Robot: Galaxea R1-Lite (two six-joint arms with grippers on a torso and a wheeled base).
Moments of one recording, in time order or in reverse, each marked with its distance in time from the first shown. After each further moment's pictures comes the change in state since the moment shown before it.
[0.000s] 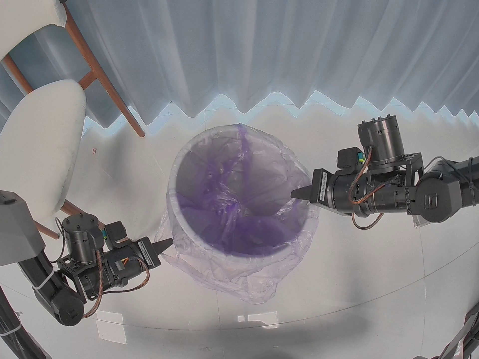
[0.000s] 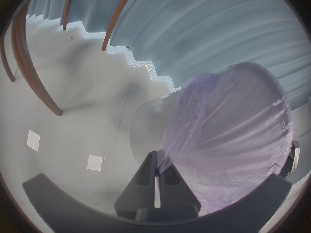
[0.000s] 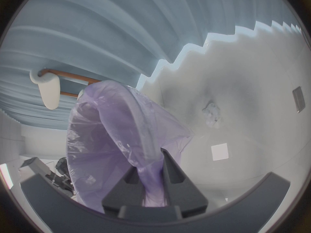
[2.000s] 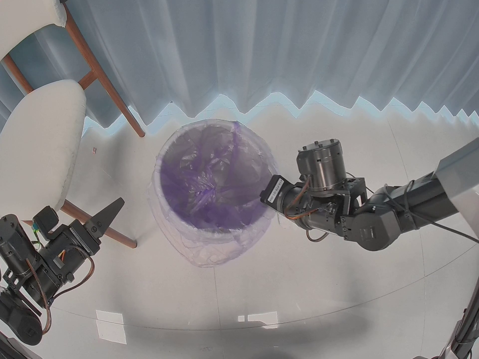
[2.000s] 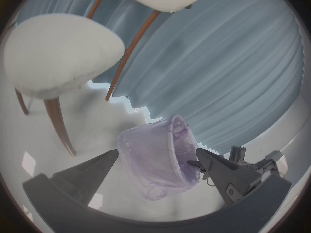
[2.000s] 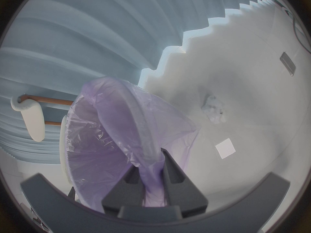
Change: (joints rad) left arm 0.123 -0.370 0.211 -0.168 0.091 0.038; right arm 0.137 0.236 -0.086 -0.231 -0.324 0.300
